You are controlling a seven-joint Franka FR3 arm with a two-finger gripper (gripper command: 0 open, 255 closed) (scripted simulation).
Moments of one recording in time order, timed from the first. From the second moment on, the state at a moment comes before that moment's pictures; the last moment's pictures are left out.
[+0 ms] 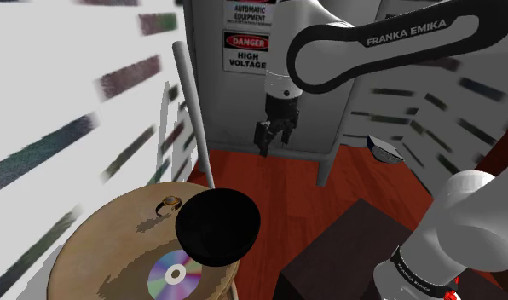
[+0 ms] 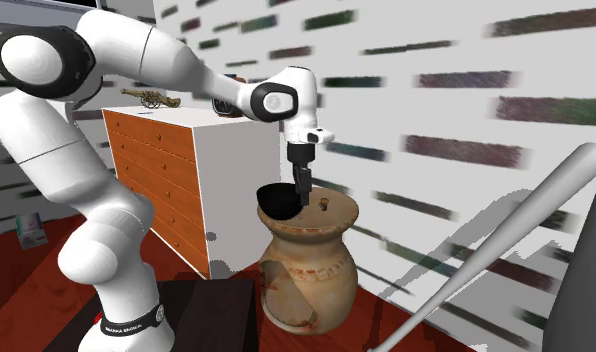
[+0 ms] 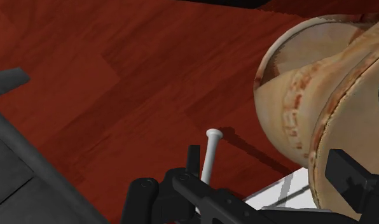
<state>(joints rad) 0.14 -0.36 0.25 -2.30 0.06 1.95 0.24</state>
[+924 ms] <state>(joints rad) 0.22 0.10 0.41 -1.98 -0.05 2.08 0.53</state>
